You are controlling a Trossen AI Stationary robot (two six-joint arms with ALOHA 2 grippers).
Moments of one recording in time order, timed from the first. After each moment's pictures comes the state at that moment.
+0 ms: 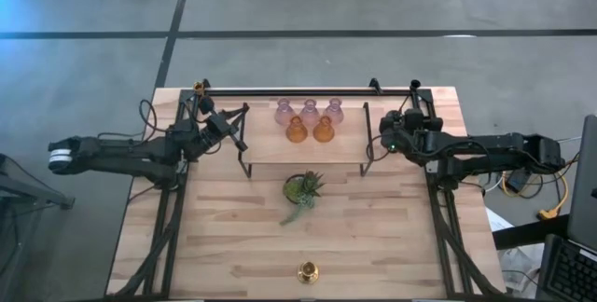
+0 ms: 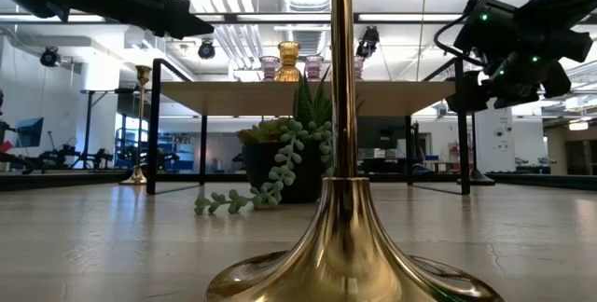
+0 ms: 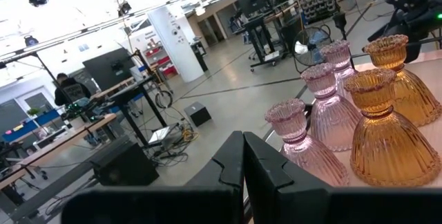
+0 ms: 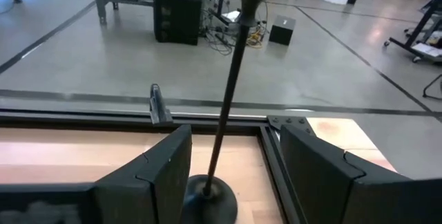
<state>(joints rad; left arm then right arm) 0.16 0.78 0.41 0.48 -0.57 0.47 -0.28 1.00 0.40 -0.42 1.25 0.90</state>
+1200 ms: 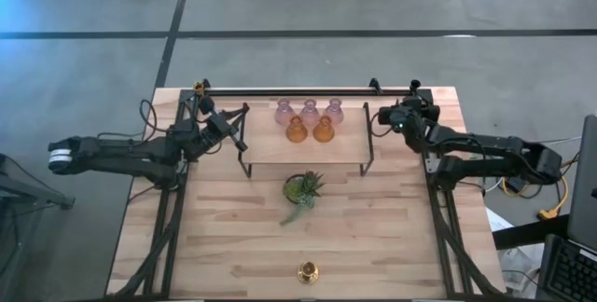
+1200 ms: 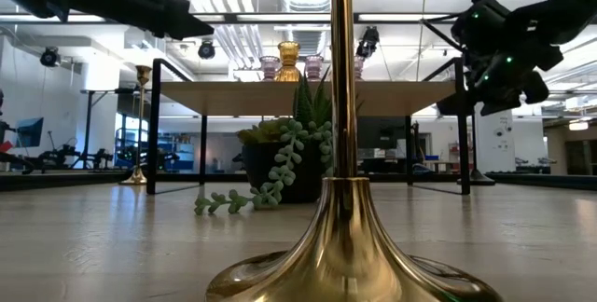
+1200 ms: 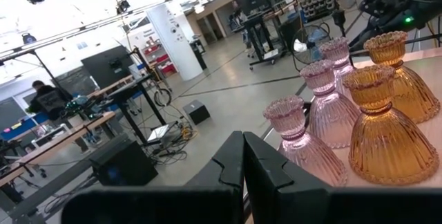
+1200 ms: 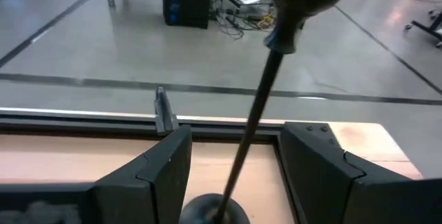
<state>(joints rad) 0.16 0.78 0.41 0.47 -0.57 0.46 -0.54 1.00 0.36 -0.02 0.99 0.49</state>
